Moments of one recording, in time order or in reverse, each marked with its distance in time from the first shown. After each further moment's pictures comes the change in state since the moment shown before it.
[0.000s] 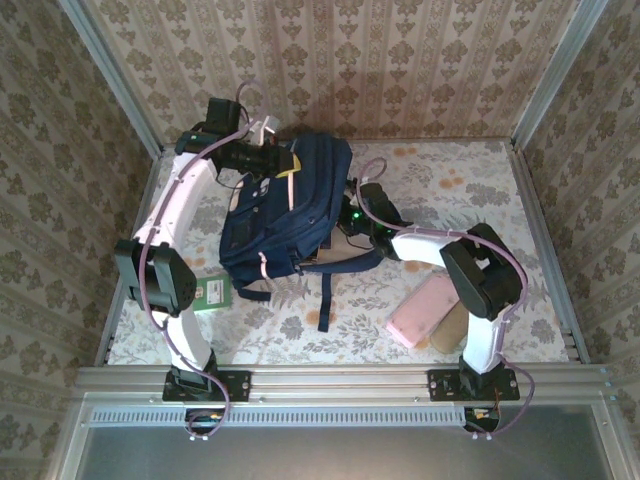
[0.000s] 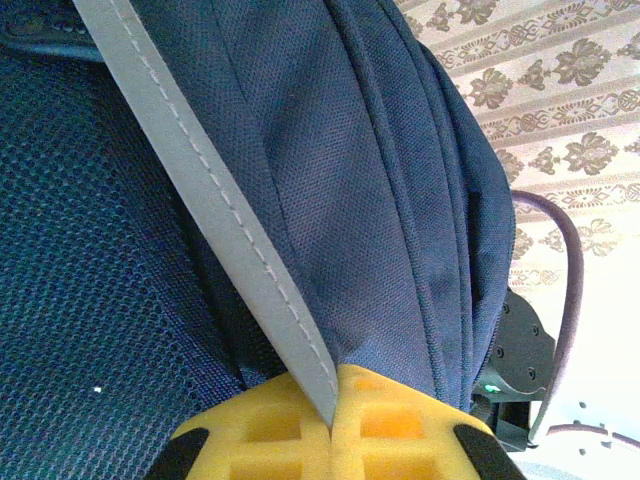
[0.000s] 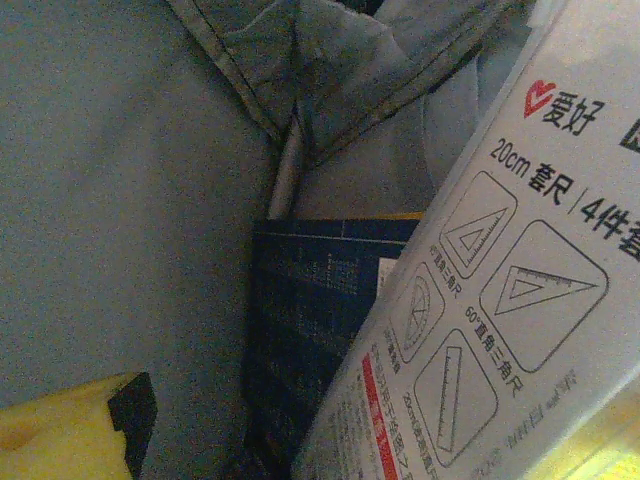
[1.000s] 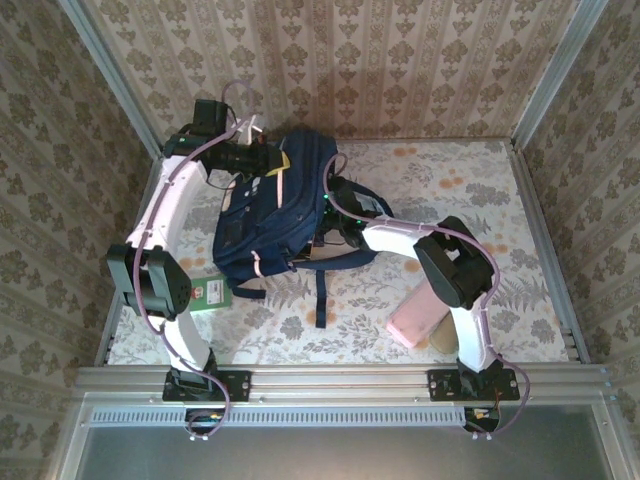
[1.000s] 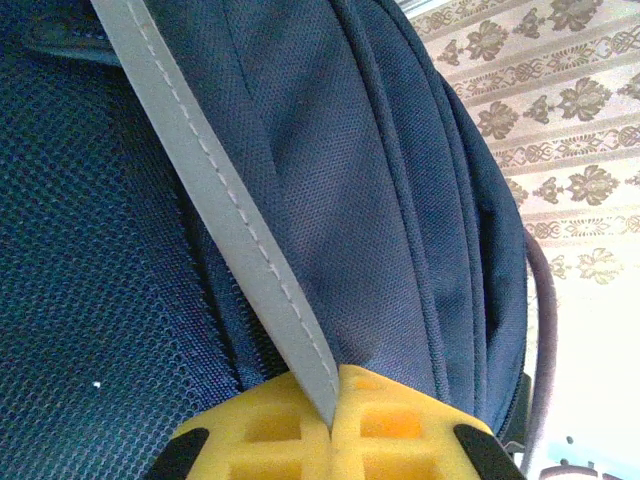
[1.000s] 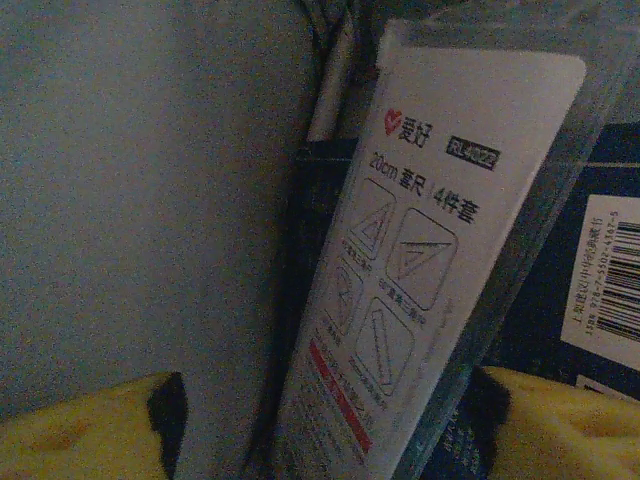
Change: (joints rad) left arm 0.051 -0.039 -0.047 0.028 -0.010 -0.020; right arm 0.095 0.187 0.282 -0.124 -0.056 -0.019
